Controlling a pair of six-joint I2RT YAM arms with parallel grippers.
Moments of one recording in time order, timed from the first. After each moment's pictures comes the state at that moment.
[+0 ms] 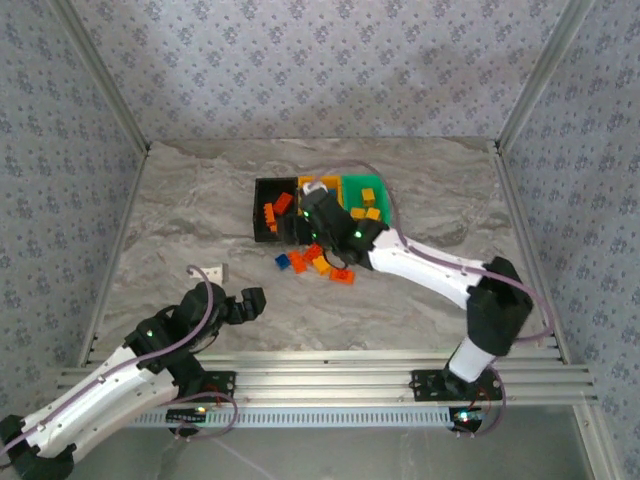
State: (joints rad) left arm -0.83 0.47 0.44 -0.68 -0.27 -0.81; right arm 0.90 1.61 1.25 -0.30 0.19 0.57
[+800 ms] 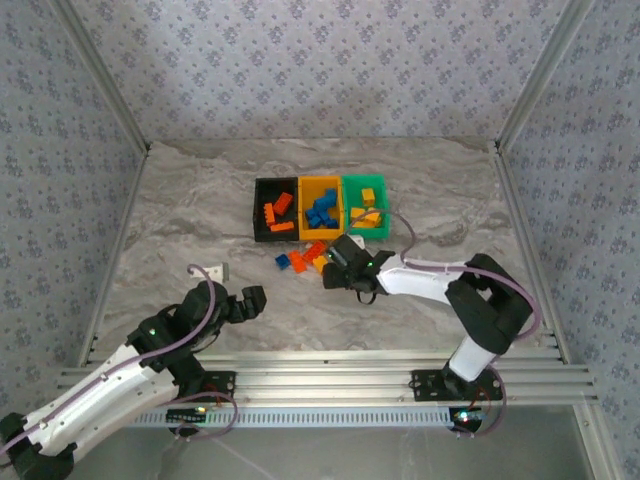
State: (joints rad) left arm -0.82 0.49 0.43 -0.66 -0.28 -0.82; right arm 0.83 1.67 0.90 -0.32 0.21 0.68
